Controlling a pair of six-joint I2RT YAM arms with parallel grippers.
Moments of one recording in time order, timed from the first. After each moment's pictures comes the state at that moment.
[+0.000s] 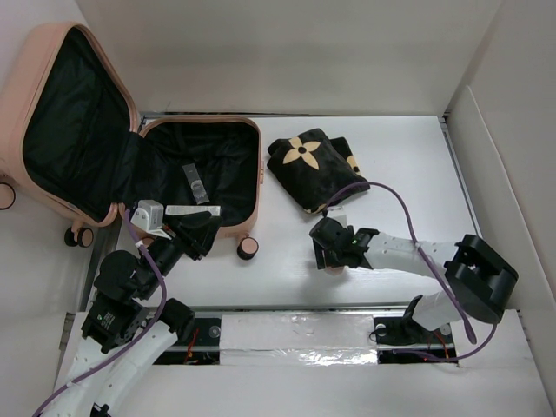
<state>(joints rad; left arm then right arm) -0.56 0.27 0.73 -0.38 0.04 -0.39 0.91 1.44 0.75 -0.45 0.40 0.65</state>
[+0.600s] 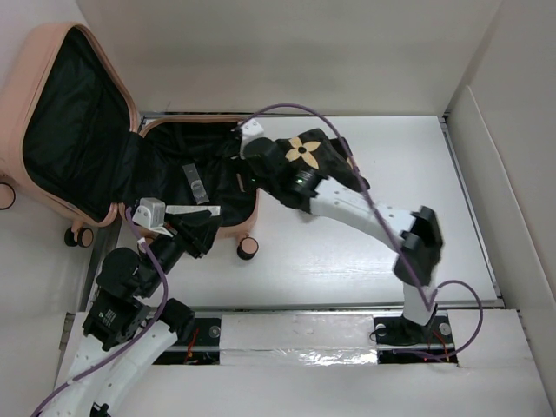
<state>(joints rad) -0.56 0.28 0.73 -0.38 0.03 -0.39 0.98 1.79 1.69 -0.35 0.34 0.31</state>
